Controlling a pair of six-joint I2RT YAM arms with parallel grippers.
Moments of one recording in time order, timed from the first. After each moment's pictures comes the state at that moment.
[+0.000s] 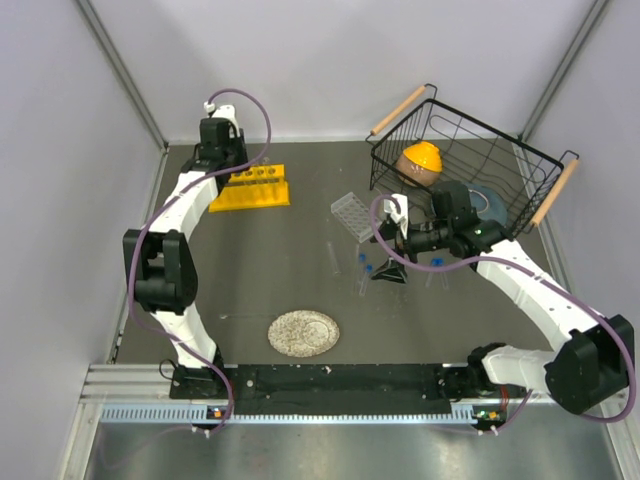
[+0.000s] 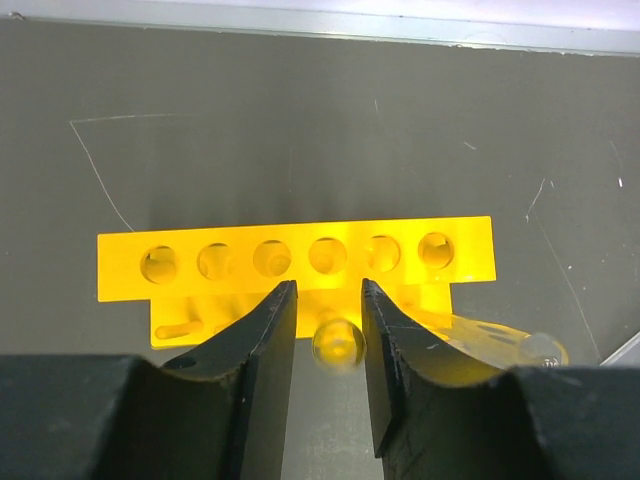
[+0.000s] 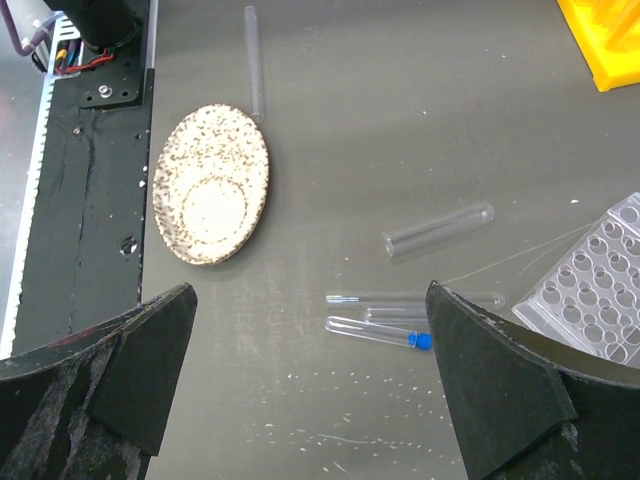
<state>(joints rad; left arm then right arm) -0.09 1.81 1.52 -0.22 -0.07 -0.13 0.44 1.20 0.97 -0.48 -0.95 -0.55</state>
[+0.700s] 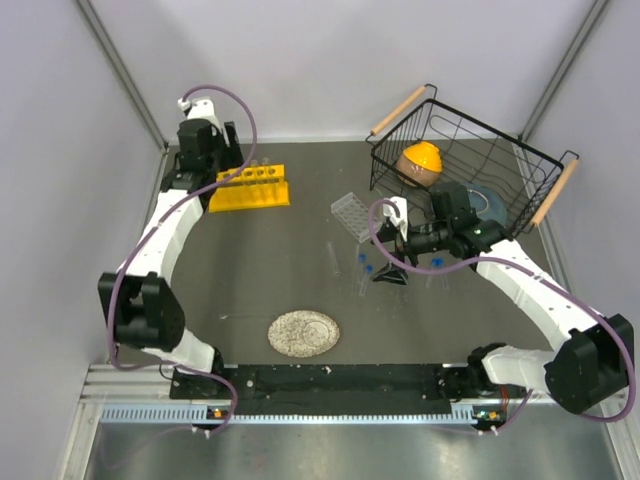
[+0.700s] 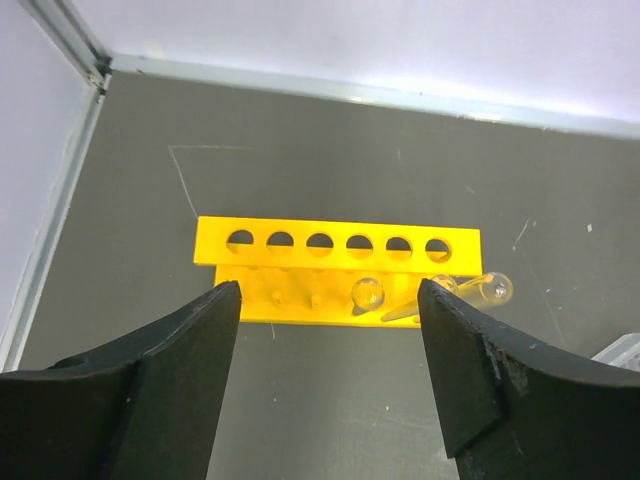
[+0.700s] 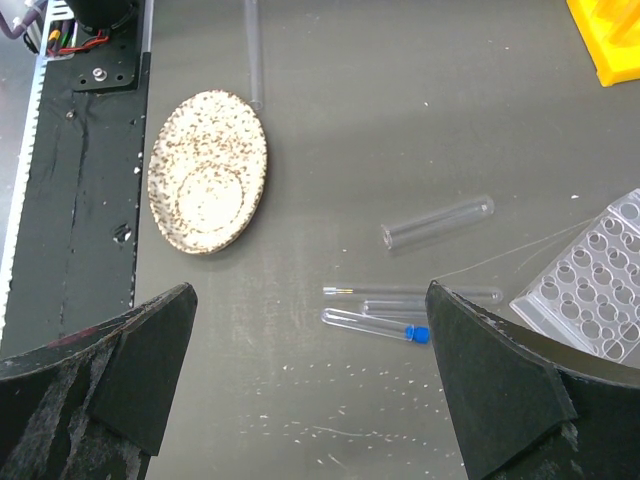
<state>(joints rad) -0.09 1.59 1.42 -0.23 -0.16 -0.15 0.44 1.21 0.97 -0.51 -0.94 -0.60</state>
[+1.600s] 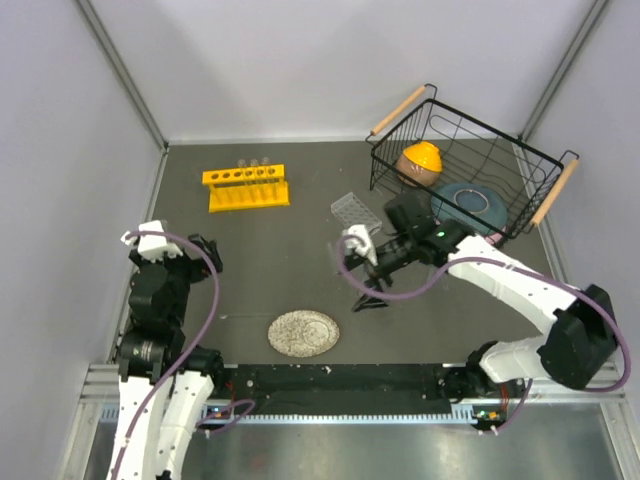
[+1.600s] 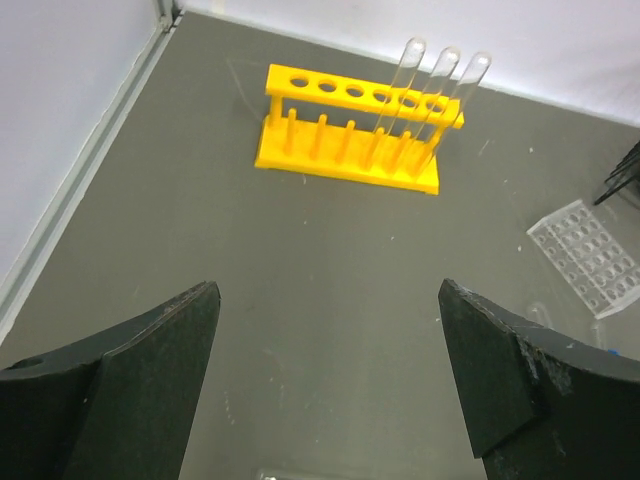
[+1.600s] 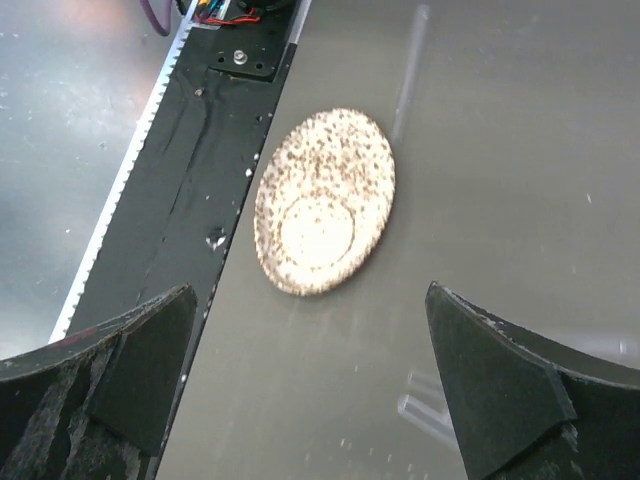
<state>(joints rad) -0.09 0.39 0.71 -0.46 -0.18 -0.24 0.64 1.29 1.01 -0.60 -1.02 -0.72</state>
